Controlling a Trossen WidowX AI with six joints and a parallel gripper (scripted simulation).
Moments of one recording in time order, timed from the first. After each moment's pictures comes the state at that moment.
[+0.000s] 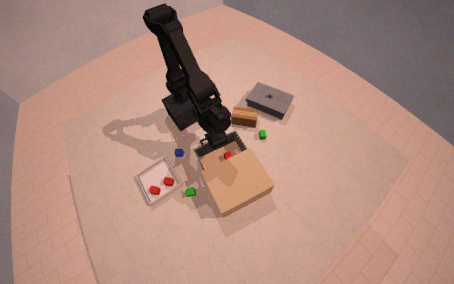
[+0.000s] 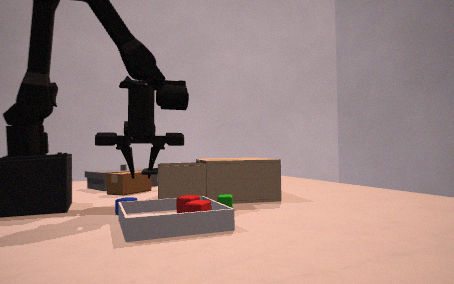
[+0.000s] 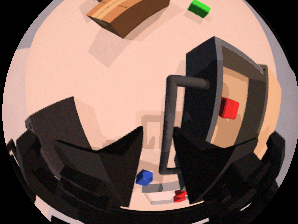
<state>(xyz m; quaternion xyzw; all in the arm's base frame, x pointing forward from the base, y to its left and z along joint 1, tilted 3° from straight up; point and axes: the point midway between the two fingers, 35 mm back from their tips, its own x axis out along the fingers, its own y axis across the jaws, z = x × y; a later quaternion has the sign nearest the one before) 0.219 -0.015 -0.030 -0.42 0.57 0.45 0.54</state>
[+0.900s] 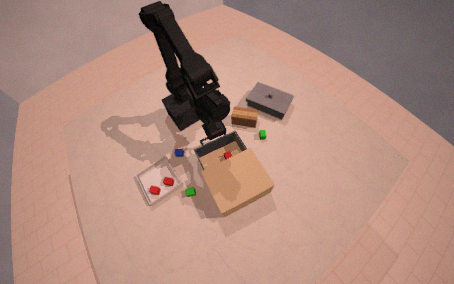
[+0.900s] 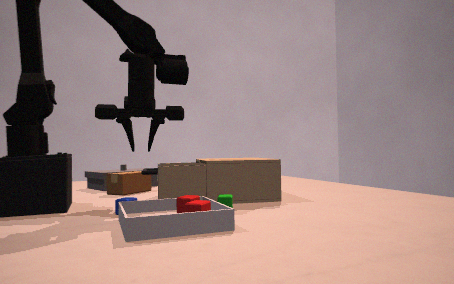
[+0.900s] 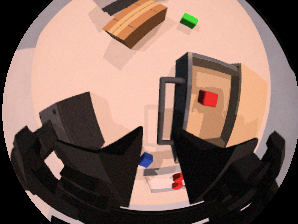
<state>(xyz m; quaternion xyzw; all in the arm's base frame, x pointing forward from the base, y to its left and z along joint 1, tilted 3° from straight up) 0.222 -0.016 0.029 -0.42 0.57 0.45 0.54</state>
